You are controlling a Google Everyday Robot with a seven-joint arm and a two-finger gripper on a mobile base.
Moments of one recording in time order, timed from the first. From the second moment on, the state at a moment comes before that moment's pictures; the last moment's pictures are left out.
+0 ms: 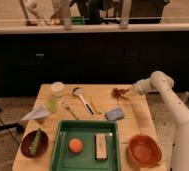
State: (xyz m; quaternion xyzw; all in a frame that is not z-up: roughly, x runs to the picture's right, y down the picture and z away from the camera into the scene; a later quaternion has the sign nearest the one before) arm 0.258 0.025 0.962 -0.19 -0.21 0.31 0.91
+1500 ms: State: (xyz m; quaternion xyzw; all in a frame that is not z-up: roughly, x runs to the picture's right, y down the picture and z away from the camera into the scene) arm 0.256 0.026 0.962 -0.19 -0.21 0.31 0.91
